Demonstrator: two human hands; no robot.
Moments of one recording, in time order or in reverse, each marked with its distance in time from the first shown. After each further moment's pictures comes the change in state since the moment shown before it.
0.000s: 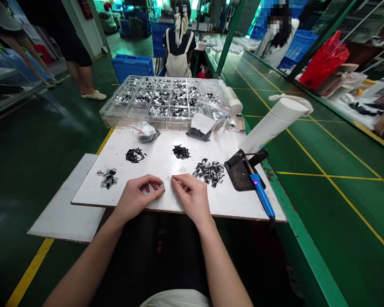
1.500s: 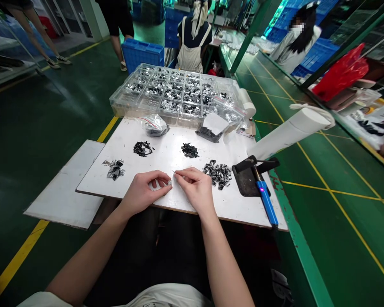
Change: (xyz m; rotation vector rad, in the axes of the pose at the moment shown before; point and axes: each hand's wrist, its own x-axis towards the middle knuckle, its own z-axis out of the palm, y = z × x) left_hand -0.001 -0.003 -0.001 -0.059 -0.004 0.034; right_hand 0.020 -0.008 0.007 0.069 -0.058 0.142
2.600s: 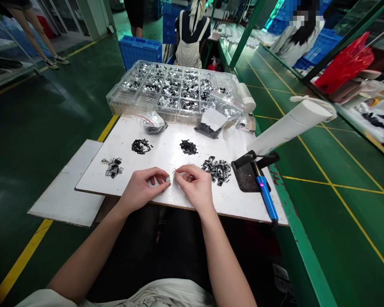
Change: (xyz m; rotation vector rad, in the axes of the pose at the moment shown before) left_hand 0.001 -0.001 0.000 0.011 0.002 0.007; right_hand -0.004 0.006 -0.002 0.012 0.043 -0.084
